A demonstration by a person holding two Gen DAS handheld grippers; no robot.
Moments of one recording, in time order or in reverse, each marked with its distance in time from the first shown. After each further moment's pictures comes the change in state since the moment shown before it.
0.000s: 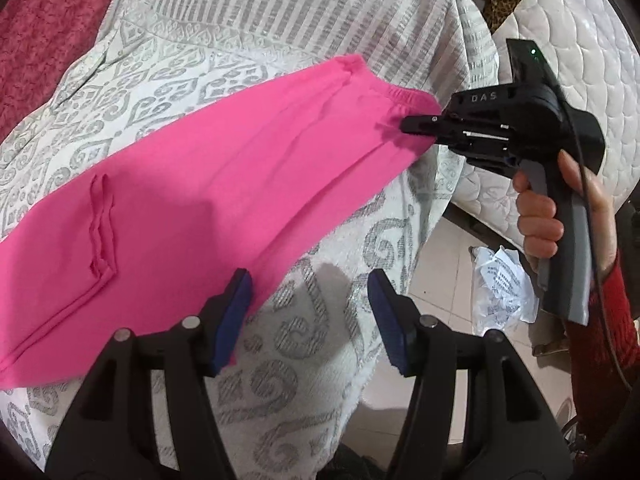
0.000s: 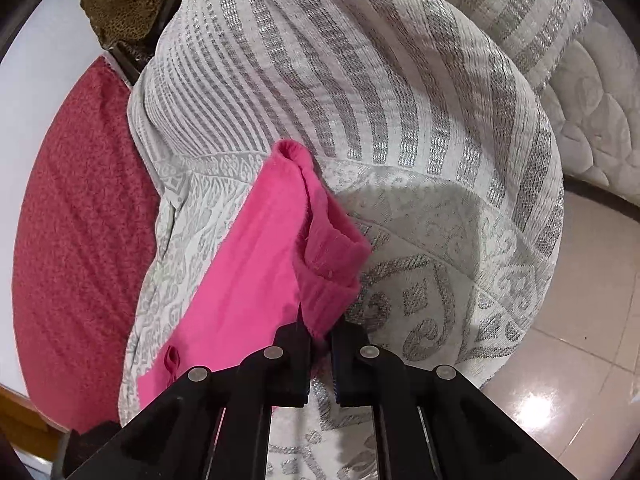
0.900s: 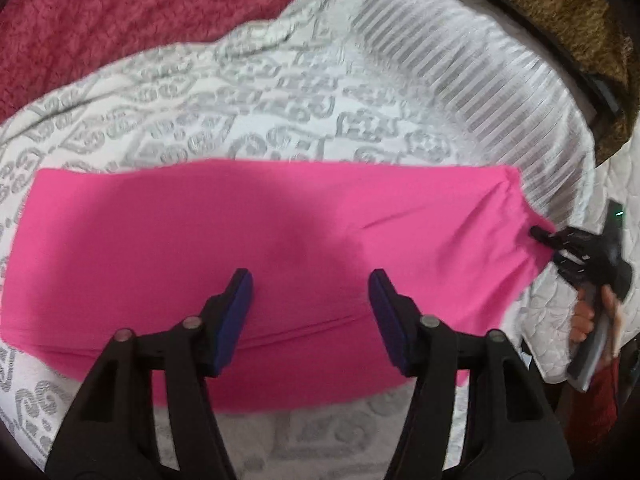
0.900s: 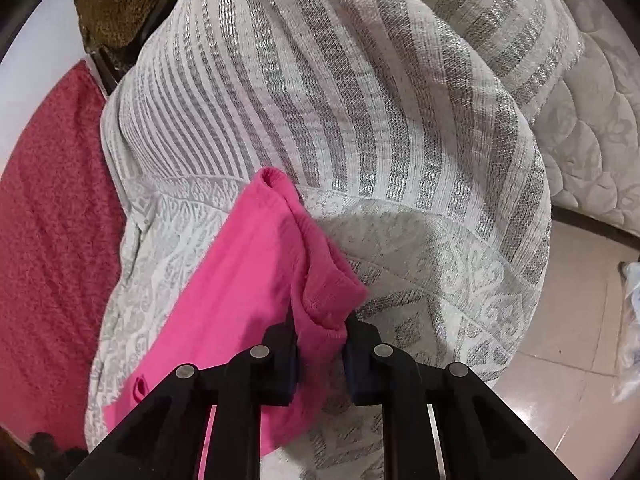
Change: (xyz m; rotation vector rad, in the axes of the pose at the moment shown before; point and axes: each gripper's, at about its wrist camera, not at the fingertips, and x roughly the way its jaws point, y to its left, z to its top) left arm -0.023 0.156 -0.016 -0.397 -0.101 0.146; right arm 0.010 0.013 0.005 -0.010 -0.108 -0.150
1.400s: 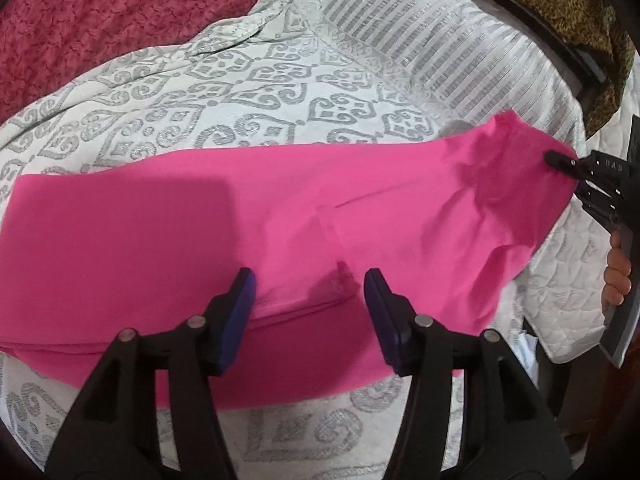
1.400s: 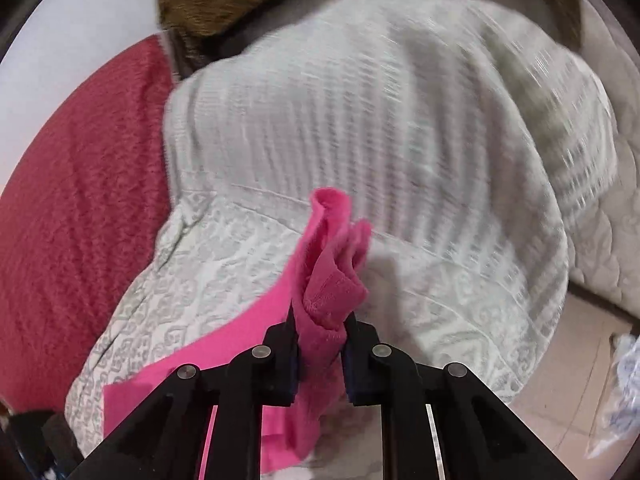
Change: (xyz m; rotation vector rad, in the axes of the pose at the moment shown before) left arm -0.005 -0.016 -0.010 0.065 -0.009 -0.043; right arm -0.042 0.086 0.000 -0.236 -0.113 0.030
